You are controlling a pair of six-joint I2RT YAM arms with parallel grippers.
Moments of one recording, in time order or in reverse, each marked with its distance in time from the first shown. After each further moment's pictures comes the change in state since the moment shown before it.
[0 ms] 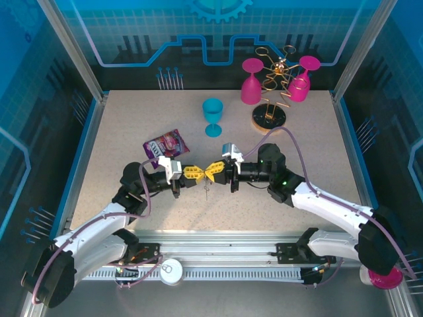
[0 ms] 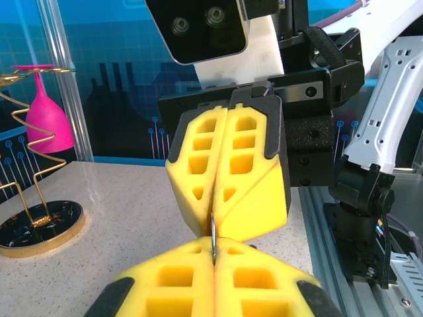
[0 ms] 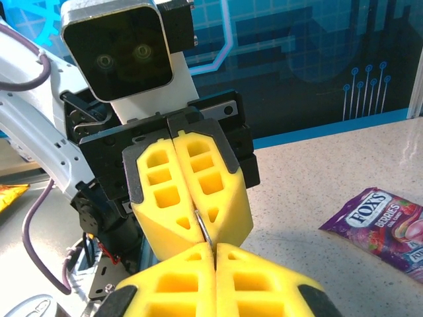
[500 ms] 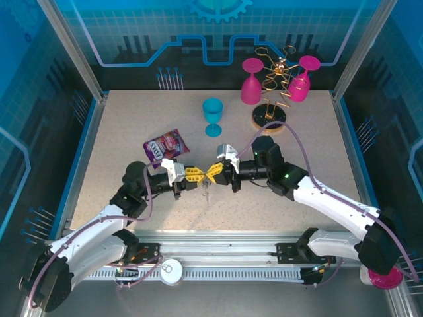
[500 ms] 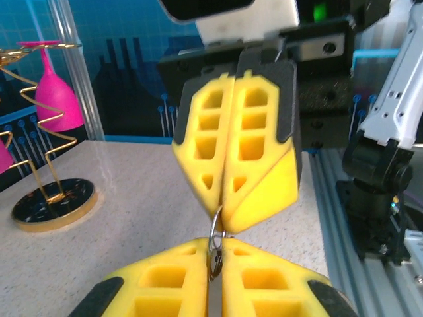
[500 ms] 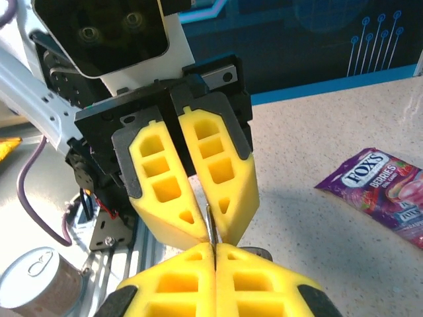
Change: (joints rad) left arm -0.019 -0.054 0.031 -0.229 -0.077 0.136; right arm 0.001 0.000 0.168 -0.428 0.022 -0.204
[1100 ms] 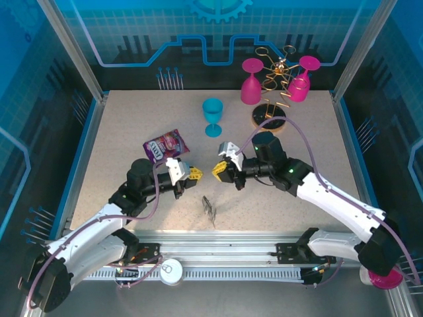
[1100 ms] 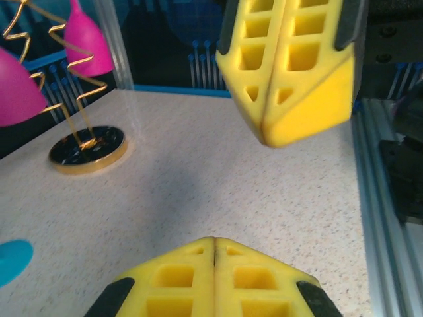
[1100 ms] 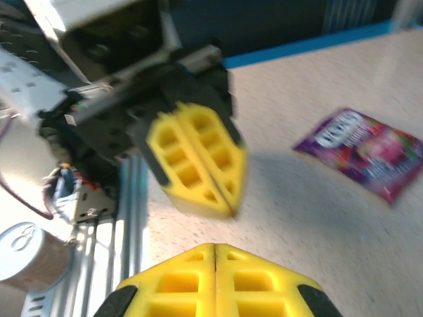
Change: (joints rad) left arm -0.011 -0.001 0.033 -0.210 -0.151 0.097; right arm -0.035 -0.021 0.050 -0.198 0.105 -0.019
